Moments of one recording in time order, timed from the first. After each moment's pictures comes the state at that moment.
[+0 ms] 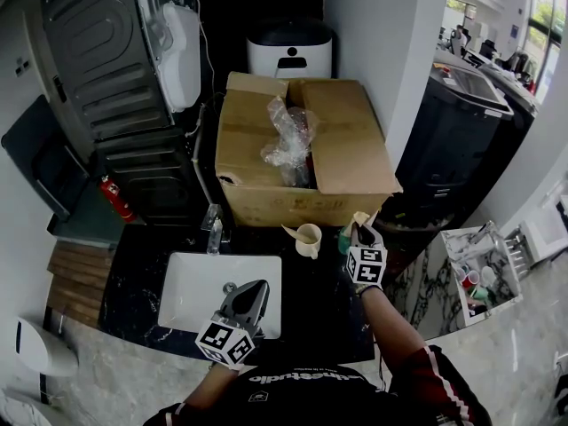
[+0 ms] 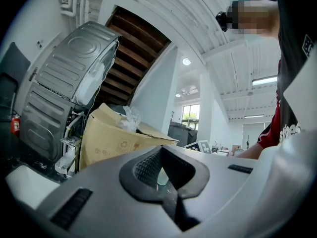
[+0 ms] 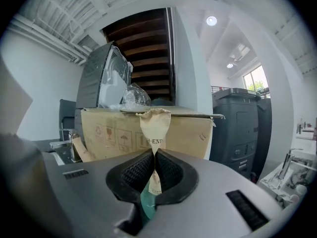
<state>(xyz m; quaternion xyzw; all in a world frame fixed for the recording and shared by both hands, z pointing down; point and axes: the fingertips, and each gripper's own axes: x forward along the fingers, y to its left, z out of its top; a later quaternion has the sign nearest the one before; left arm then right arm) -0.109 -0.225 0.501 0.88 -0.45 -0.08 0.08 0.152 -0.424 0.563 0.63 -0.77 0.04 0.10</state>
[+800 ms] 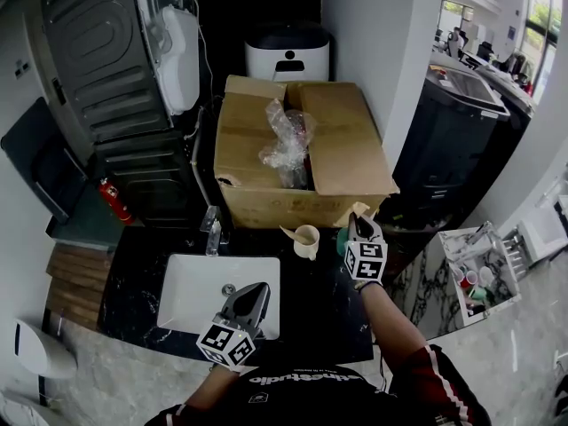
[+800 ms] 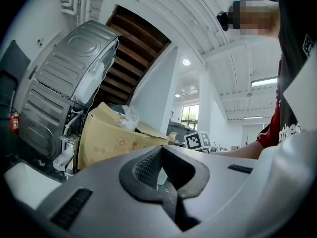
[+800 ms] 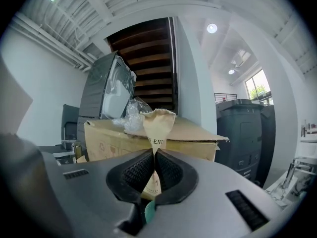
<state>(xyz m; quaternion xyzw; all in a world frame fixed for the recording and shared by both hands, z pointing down) -0.103 -0.219 0.503 0.89 -0.45 -0.09 0.09 0.140 -0.424 0.512 0.63 -0.78 0.01 0.07</state>
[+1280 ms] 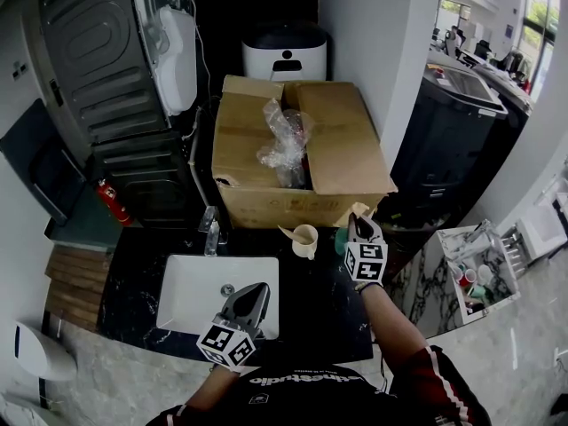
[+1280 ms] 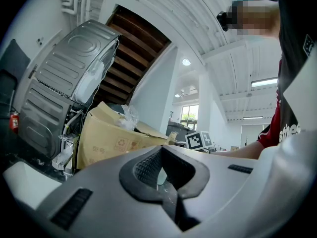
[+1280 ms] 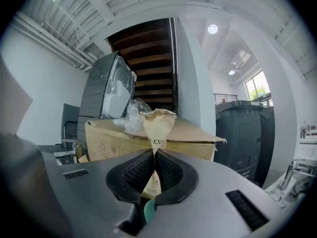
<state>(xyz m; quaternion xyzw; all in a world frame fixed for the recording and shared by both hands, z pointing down) -0.101 -0.219 0.503 0.89 -0.44 -0.09 0.09 0.142 -0.418 0.509 0.63 -0.78 0.00 0.07</state>
